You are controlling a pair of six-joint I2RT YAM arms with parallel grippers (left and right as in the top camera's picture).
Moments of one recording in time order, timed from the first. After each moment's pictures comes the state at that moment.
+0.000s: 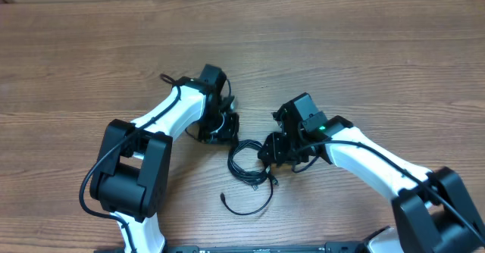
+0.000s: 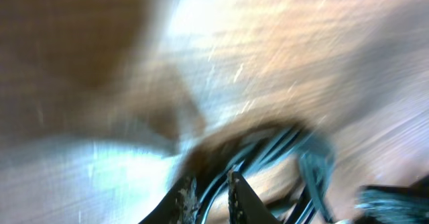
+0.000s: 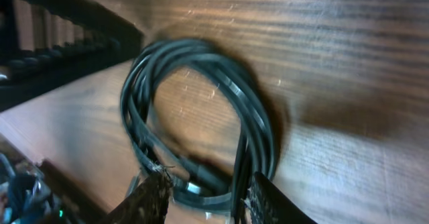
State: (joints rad) left arm -0.36 1.95 1.24 -0.84 0.44 -0.27; right arm 0.53 1.63 0.87 -0.49 -0.49 0.55
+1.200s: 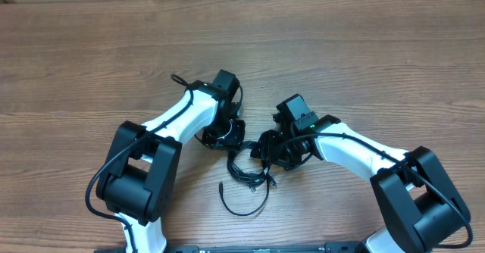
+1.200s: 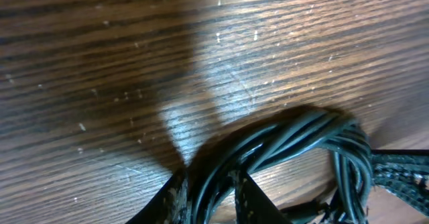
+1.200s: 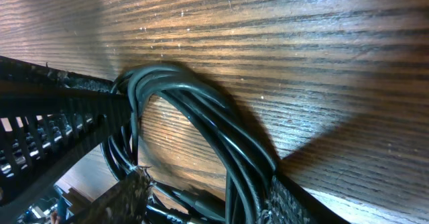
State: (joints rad) left arm -0.45 1.95 1.23 -0.89 0.30 -0.29; right arm 0.54 1.74 0.88 -0.43 -0.50 0.75
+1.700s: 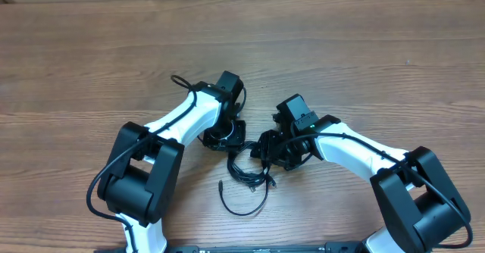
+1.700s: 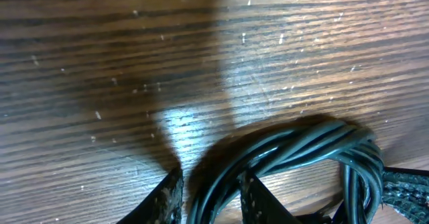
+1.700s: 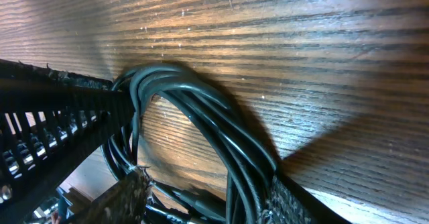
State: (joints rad) left arm -0.46 1.95 1.23 -0.89 0.25 -0.38; right arm 0.54 1.74 0.88 -0.43 -0.51 0.75
